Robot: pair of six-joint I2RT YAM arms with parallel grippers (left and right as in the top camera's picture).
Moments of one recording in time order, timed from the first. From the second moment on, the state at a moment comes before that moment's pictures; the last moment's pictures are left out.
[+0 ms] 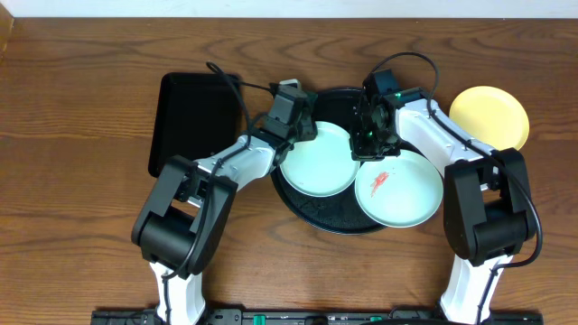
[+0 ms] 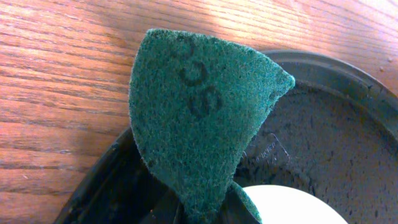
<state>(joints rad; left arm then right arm) -0.46 1.99 1.14 0.06 0.01 -0.56 0.30 2.04 1.41 -0.86 -0.21 0.24</state>
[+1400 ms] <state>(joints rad) -0.56 1.99 1.15 -0.03 -0.28 -0.44 0.30 2.04 1.41 -0.84 -0.21 0.23</state>
